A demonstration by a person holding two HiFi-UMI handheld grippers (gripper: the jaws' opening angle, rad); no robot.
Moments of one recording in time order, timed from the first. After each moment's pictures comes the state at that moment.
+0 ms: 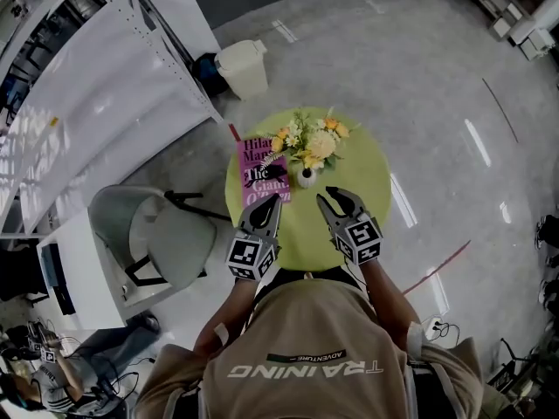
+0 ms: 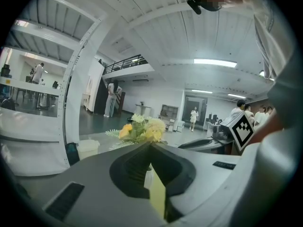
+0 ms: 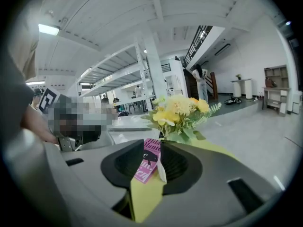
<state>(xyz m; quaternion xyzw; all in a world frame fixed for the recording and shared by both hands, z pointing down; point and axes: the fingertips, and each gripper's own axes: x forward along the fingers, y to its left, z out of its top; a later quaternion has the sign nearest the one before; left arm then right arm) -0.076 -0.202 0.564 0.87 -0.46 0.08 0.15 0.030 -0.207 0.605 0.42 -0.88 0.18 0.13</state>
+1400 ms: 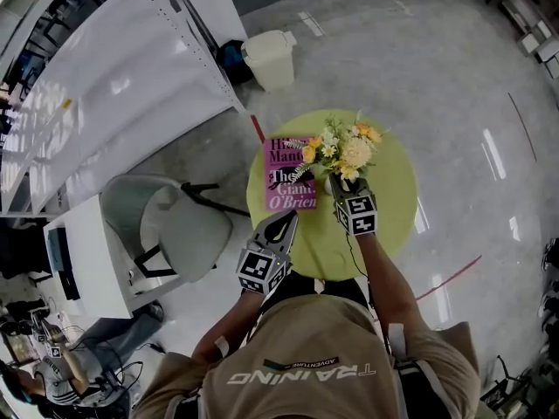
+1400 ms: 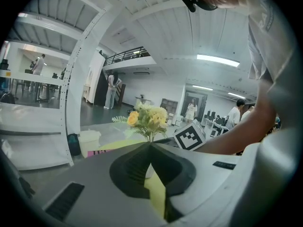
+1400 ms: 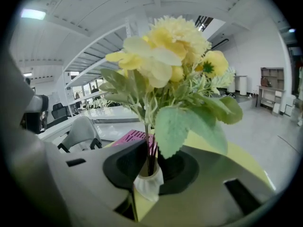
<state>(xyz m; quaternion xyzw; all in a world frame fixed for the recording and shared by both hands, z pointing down) -0.114 -0.202 0.597 0.87 -0.44 0.11 0.19 -0.016 -0.315 0.703 0.46 -0.85 0.20 0.19</state>
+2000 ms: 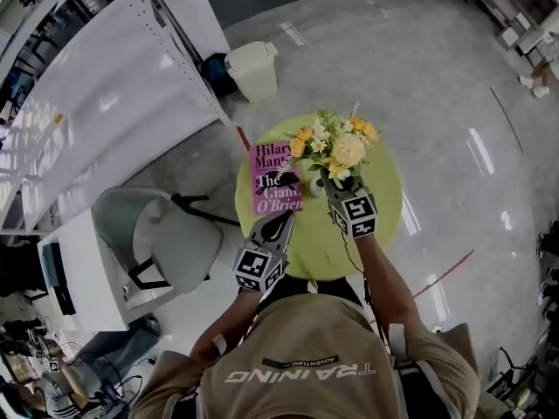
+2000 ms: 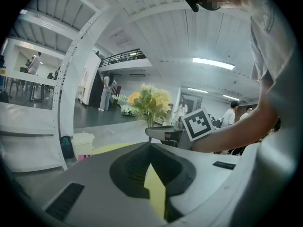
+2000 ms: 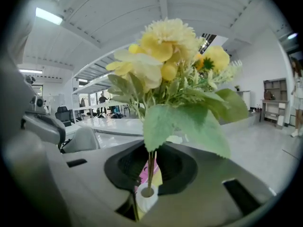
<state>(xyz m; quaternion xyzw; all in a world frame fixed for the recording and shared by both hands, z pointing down) -0.091 -0.197 0.587 0.89 -0.42 0.09 0.18 -0.006 -0.311 0.618 0.46 -0.87 0.13 0.13</state>
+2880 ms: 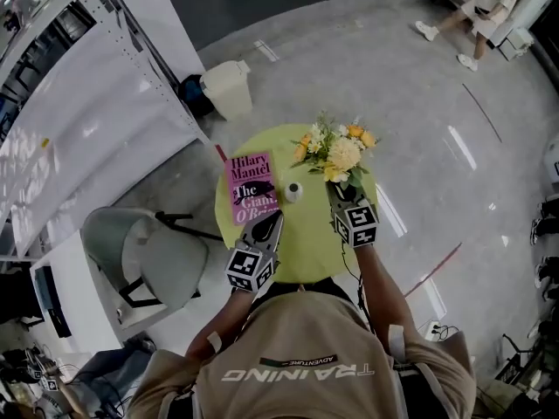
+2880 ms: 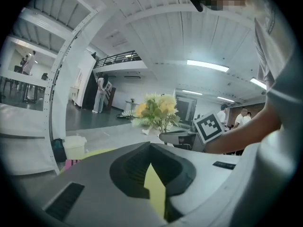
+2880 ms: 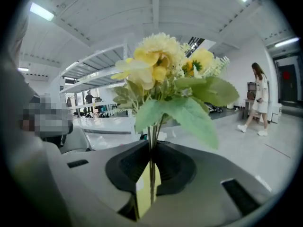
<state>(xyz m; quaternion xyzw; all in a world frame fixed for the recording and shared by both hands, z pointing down) -0.049 -0.195 0.568 0.90 -0.39 0.08 0.17 0.085 -0.274 0.601 0.52 -0.83 0.14 0.14</state>
